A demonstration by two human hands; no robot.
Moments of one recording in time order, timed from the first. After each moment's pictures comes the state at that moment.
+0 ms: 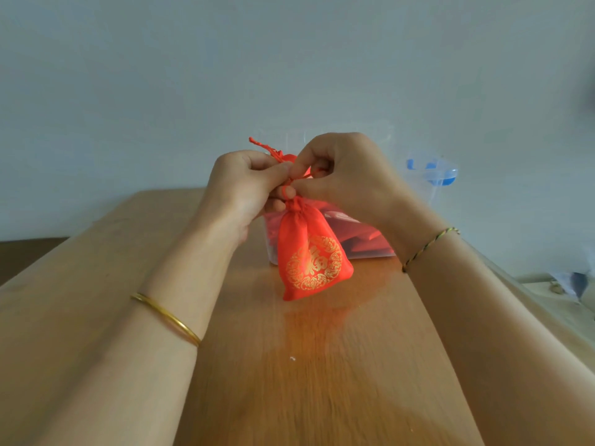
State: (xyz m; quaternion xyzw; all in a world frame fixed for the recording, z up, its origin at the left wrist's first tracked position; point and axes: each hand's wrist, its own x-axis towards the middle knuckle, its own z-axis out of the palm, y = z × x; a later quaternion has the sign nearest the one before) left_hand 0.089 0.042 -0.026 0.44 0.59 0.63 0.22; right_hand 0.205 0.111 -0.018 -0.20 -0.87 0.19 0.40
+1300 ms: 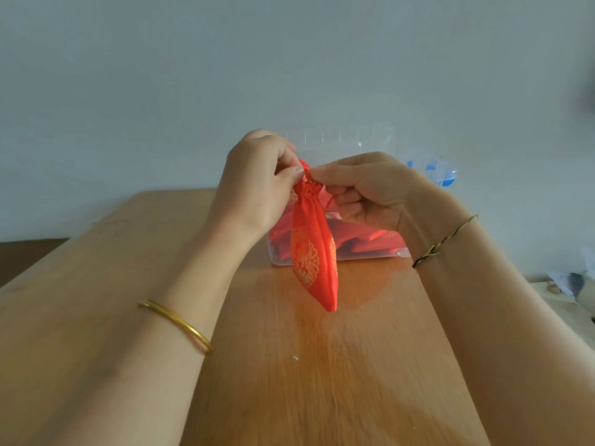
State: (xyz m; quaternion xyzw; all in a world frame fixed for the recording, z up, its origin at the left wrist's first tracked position) left_hand 0.089 0.041 -0.023 0.59 0.64 0.47 -0.15; right_hand 0.219 0.120 -0.018 -0.27 -0.64 0.65 0.31
